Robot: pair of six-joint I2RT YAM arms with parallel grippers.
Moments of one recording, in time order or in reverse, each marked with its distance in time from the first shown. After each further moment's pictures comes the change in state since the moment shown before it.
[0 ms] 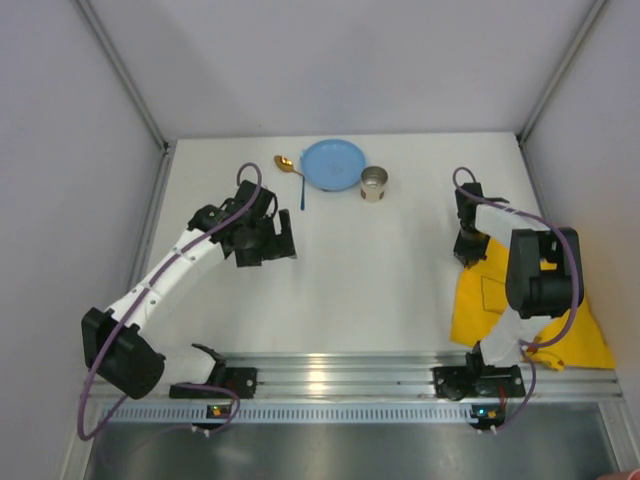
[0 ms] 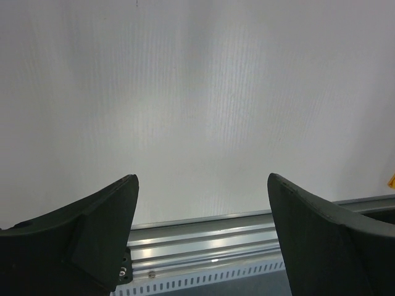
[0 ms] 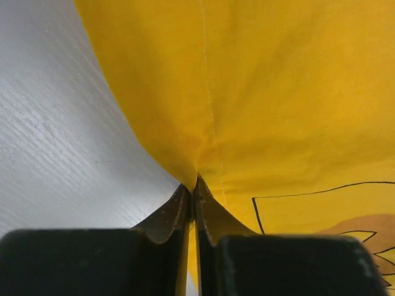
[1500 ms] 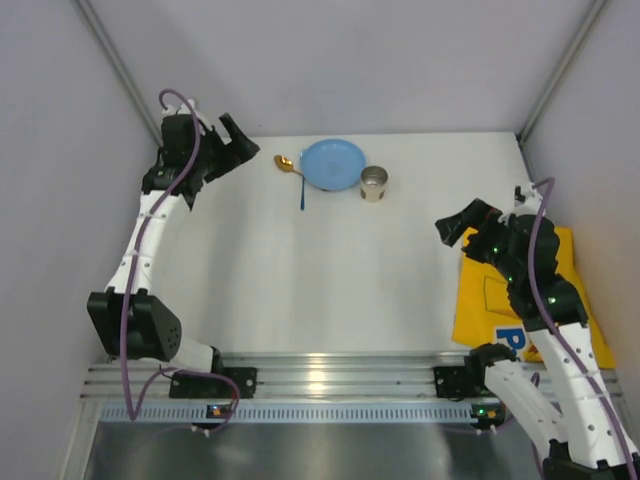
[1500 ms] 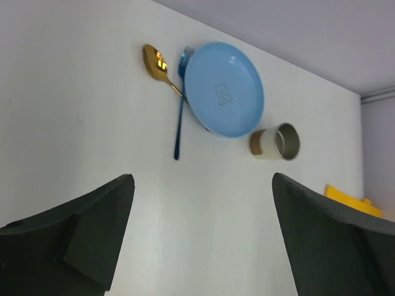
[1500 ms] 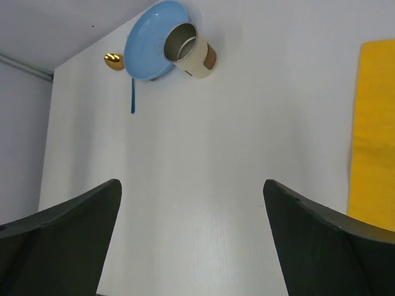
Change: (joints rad) left arm 0.438 0.173 0.283 0.494 0.188 0.103; right arm 0.160 -1.071 -0.165 0.120 -0.348 0.181
